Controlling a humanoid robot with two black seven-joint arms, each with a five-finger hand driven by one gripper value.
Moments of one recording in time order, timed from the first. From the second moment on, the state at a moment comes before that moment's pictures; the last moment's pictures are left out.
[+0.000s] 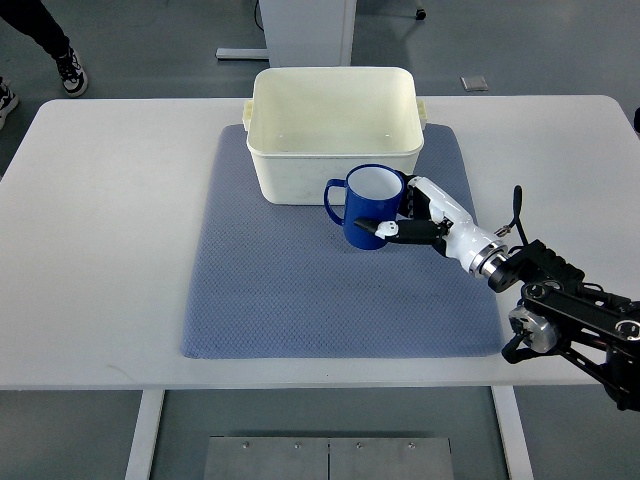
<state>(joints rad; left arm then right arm) -0.03 0.00 -0.11 -0.29 0.04 0.10 -0.12 0.72 -0.39 0.35 1.24 -0.57 -0.16 0.34</state>
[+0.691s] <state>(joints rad) -0.03 0.00 -0.11 -0.29 0.04 0.10 -0.12 0.74 -0.76 0.40 1.49 -0.54 -0.14 0.35</state>
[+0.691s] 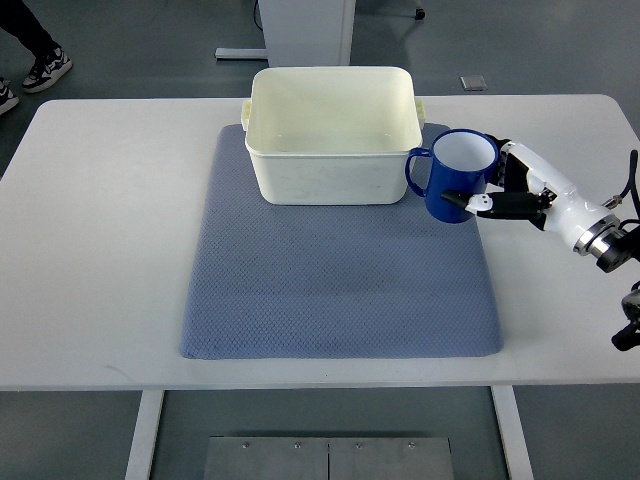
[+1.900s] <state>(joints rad) -0.03 0.00 -0.11 -0.29 0.04 0.10 -0.12 1.13 -0.34 0.39 0.96 -0.45 -0.12 0.17</state>
